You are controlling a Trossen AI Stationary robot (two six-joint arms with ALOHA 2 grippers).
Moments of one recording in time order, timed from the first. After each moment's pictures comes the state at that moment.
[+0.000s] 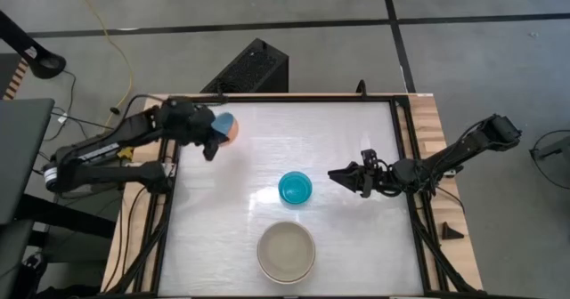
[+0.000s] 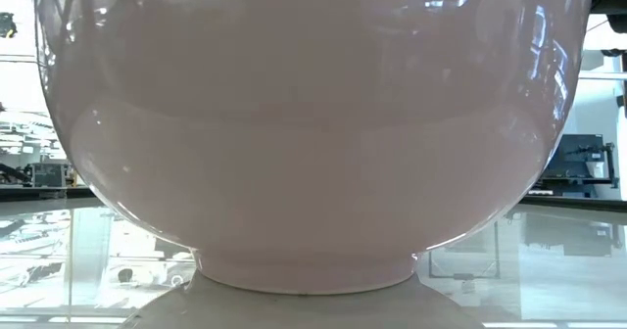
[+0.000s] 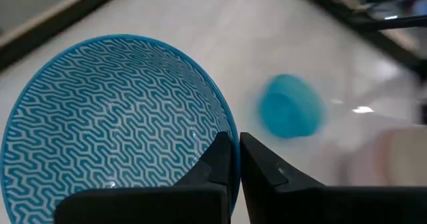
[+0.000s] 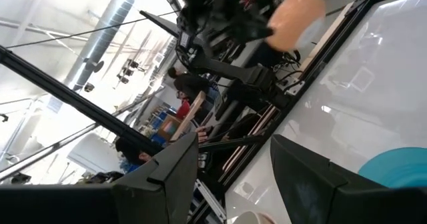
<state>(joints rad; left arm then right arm) 0.43 0.84 0.88 -0.61 0.17 -0.31 0.36 0.97 0.32 0.82 0.47 0.91</state>
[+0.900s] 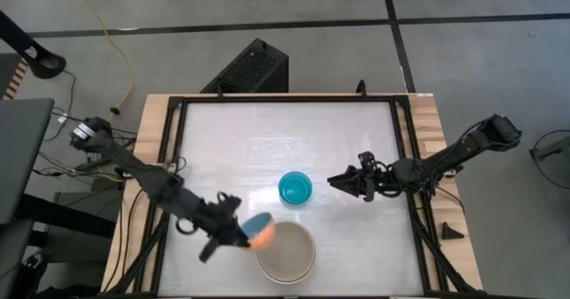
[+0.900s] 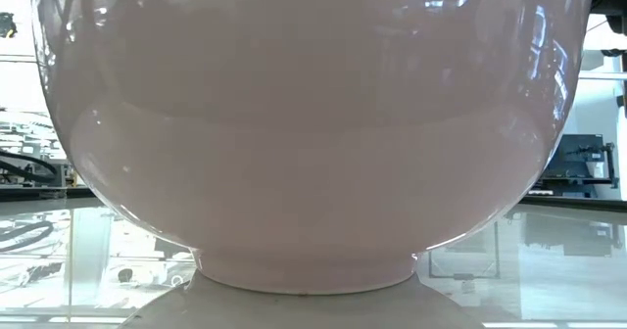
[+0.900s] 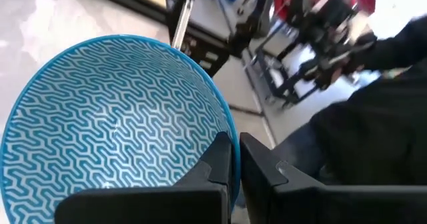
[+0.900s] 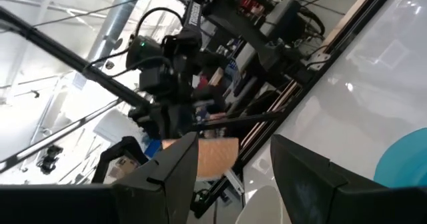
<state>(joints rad) -0.57 1.23 0.93 0.09 -0.06 -0.70 0.36 0.97 0.32 0.82 0.33 0.94</state>
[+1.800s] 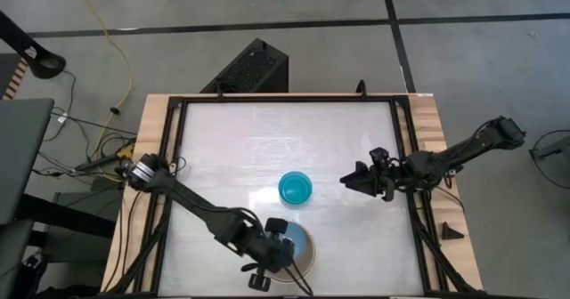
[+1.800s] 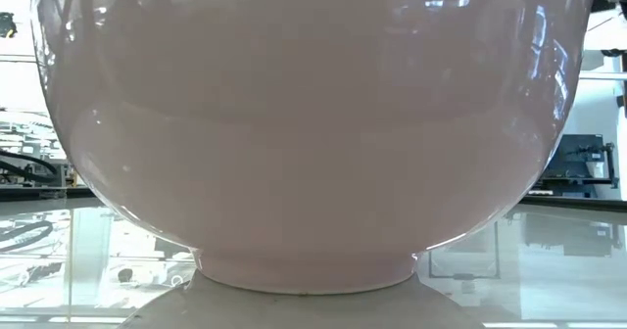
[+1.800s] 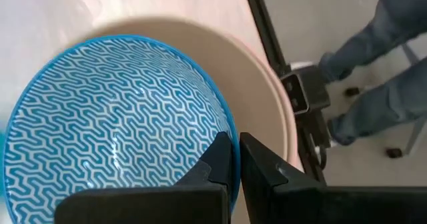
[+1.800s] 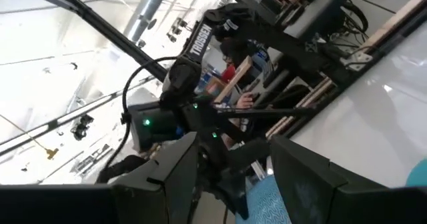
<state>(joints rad) -0.53 1.97 1.75 -0.68 -0.04 -0.28 0.36 0.72 0.32 0.64 0.21 0.86</state>
